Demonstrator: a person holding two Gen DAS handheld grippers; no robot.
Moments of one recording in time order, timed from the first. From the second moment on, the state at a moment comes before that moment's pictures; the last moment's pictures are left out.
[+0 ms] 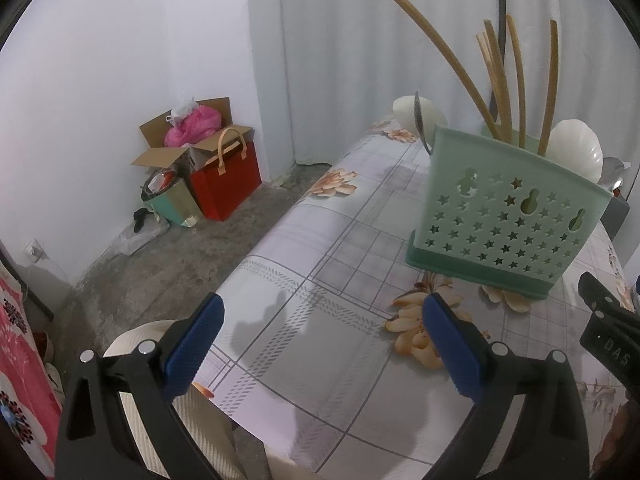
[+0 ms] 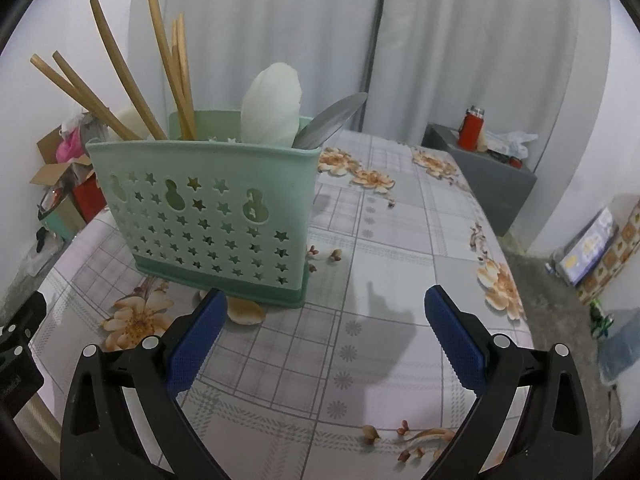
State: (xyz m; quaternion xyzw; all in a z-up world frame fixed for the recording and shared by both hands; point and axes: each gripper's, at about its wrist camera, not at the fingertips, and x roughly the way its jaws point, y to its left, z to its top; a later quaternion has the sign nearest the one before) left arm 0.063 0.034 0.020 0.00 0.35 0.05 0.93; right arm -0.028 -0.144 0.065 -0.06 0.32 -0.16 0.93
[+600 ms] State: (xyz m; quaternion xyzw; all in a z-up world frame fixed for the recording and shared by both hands) left arm 0.063 0.035 0.020 0.00 0.35 0.05 0.93; right arm -0.028 -0.144 0.065 -0.05 0.33 -0.16 0.93
